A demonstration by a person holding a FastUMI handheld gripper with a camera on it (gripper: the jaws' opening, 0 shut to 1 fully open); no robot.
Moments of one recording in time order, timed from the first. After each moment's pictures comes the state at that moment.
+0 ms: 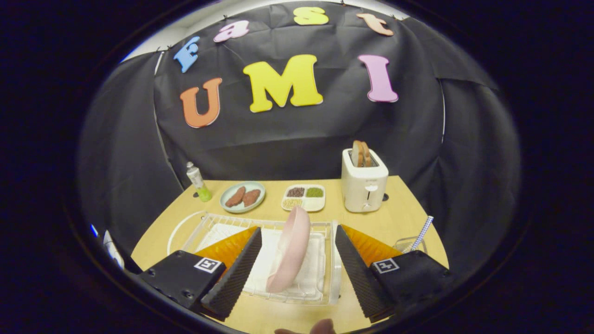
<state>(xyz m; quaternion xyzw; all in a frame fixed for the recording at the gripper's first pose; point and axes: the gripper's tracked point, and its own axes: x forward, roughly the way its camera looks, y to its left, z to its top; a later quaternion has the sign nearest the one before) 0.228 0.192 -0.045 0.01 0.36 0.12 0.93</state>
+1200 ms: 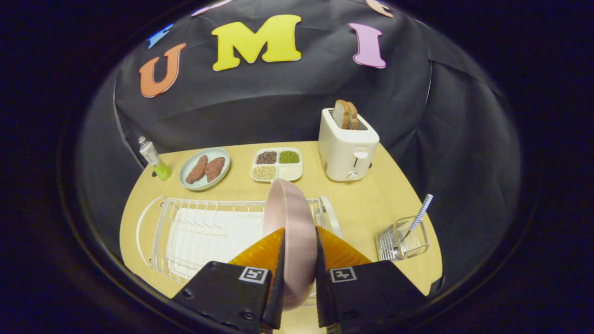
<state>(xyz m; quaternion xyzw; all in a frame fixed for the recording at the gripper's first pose) 0.251 0.200 -0.075 -0.05 0.46 -0.01 0.89</state>
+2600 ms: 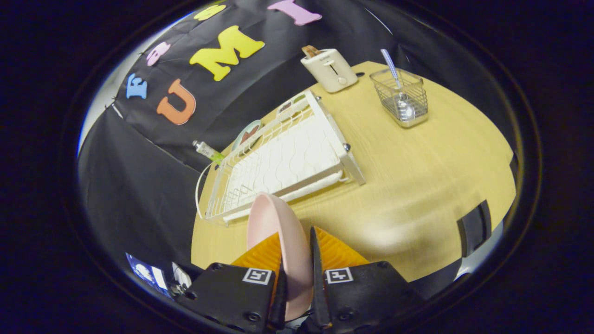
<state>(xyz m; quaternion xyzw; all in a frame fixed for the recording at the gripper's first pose) 0.017 0.179 -0.184 0.27 0.51 0.15 0.80</state>
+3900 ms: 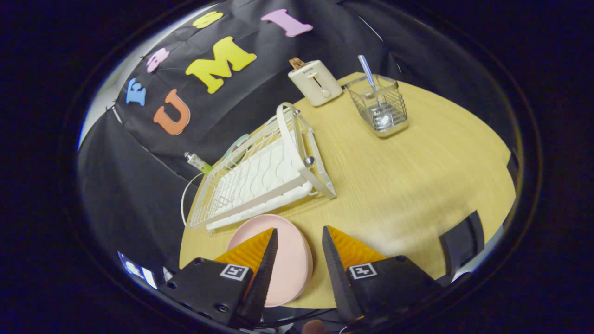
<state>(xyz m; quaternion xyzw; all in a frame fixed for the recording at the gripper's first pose) 0.030 0.133 -0.193 0.21 0.43 0.12 0.87</state>
